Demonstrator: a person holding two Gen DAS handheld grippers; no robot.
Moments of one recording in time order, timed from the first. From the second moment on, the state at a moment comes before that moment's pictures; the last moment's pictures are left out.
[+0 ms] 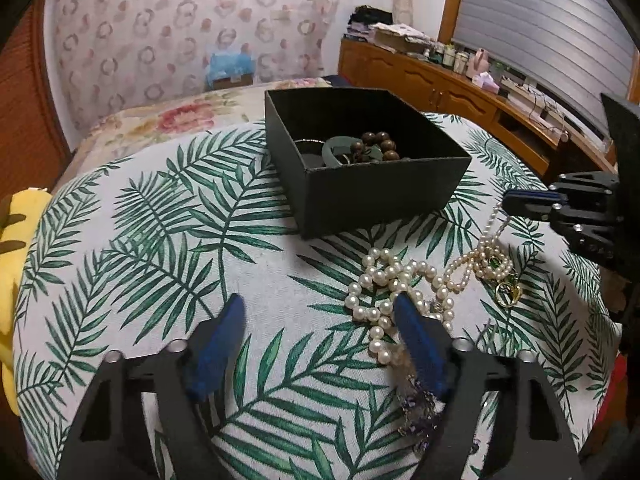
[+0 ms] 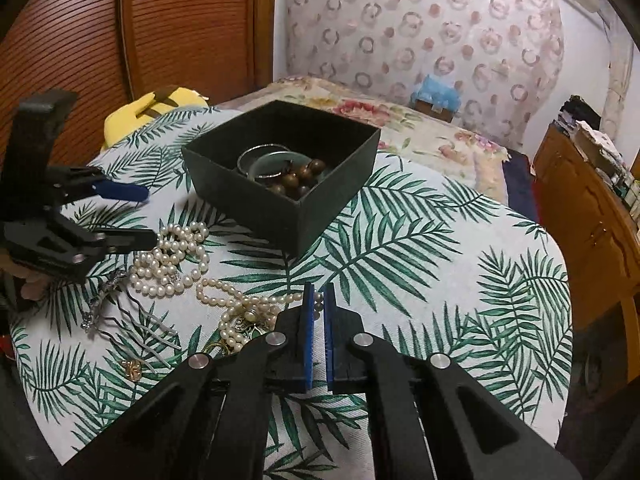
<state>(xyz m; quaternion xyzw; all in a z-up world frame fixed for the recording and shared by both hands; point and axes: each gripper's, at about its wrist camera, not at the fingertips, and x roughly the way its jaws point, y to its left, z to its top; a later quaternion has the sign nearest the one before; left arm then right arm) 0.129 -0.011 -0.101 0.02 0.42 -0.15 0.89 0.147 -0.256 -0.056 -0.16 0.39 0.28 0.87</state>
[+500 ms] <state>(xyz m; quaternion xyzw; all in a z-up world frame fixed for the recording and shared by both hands) 0.140 -0.029 -0.103 0.08 0.43 -0.14 0.89 0.135 -0.256 -0.034 -0.15 0.35 0.29 0.88</state>
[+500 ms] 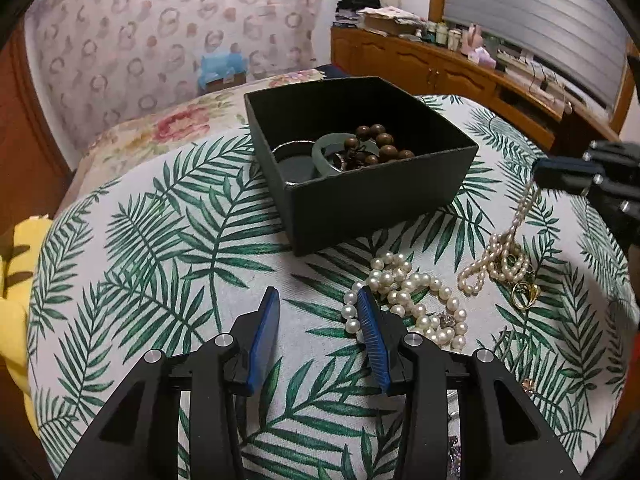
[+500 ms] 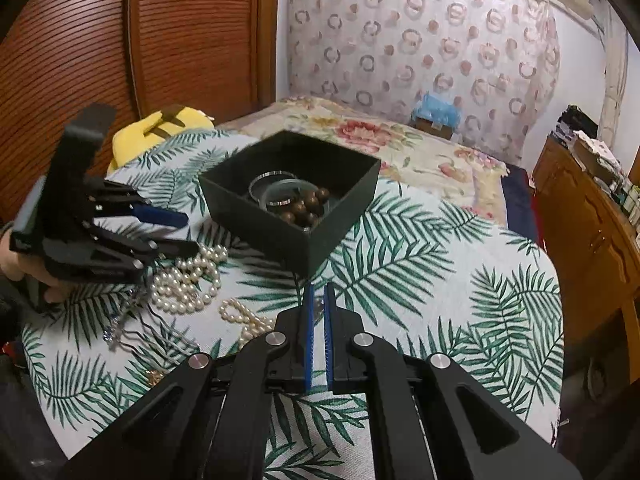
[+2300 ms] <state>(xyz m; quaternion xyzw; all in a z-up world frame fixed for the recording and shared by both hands) 0.146 -0.029 0.094 0.02 0.24 -0.16 0.96 0.157 -0.244 0.119 -0.13 0.21 0.28 0.93</state>
